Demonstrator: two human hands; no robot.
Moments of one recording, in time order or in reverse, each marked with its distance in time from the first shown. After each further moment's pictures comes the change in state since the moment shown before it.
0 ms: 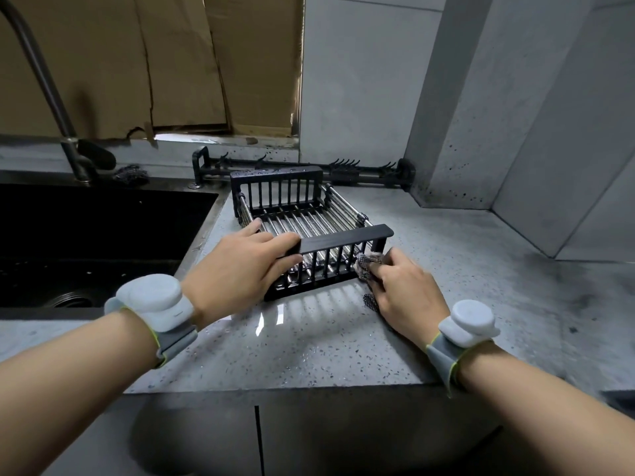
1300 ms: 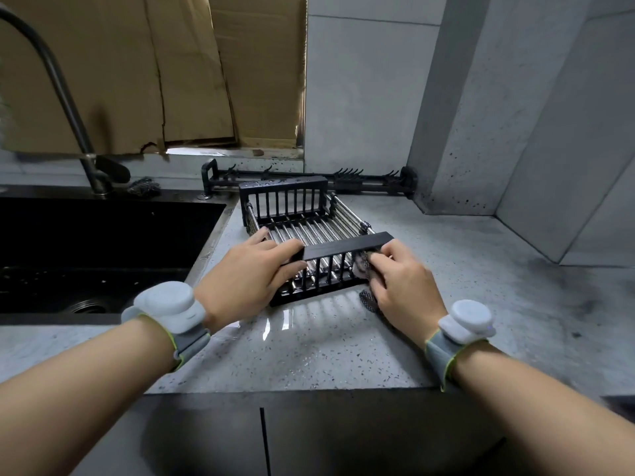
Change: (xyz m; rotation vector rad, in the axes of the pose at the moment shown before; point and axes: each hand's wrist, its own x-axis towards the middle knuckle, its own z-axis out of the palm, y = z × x) left_hand 0.002 0.008 -0.002 -0.034 -0.028 -0.049; right_hand 0.005 -0.003 -0.009 0.178 0.184 -0.048
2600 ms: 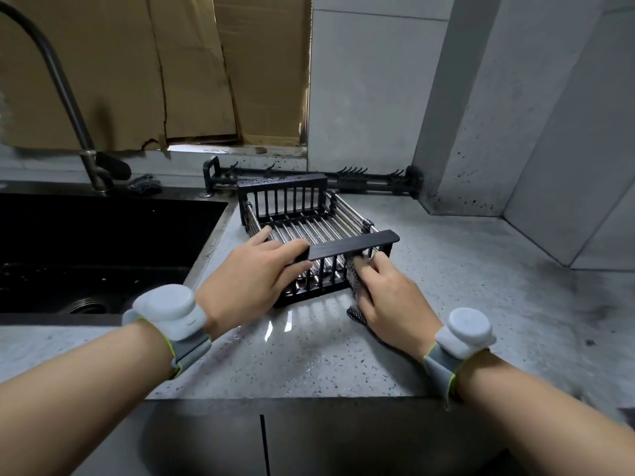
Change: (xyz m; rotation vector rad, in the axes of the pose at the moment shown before) left_hand 0.002 0.002 0.005 -0.038 0.066 -0.011; right_hand 0.000 -0.016 0.007 0.051 -0.213 -0.075
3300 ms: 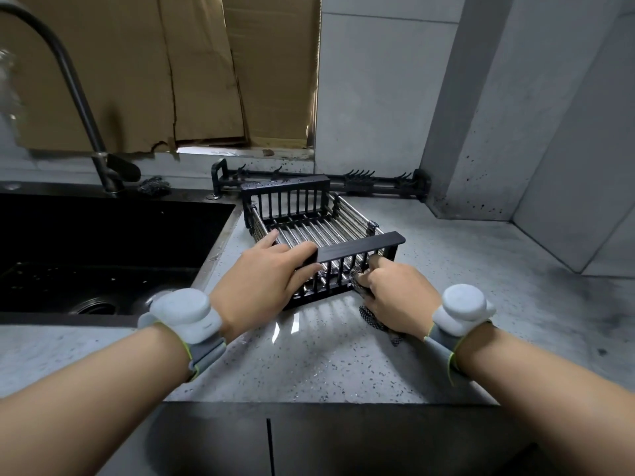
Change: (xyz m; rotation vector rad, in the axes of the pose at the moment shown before) left_hand 0.002 0.005 -0.001 0.071 -0.007 -0.031; right_hand 0.027 0.004 -0.009 -0.299 -0.262 -0.003
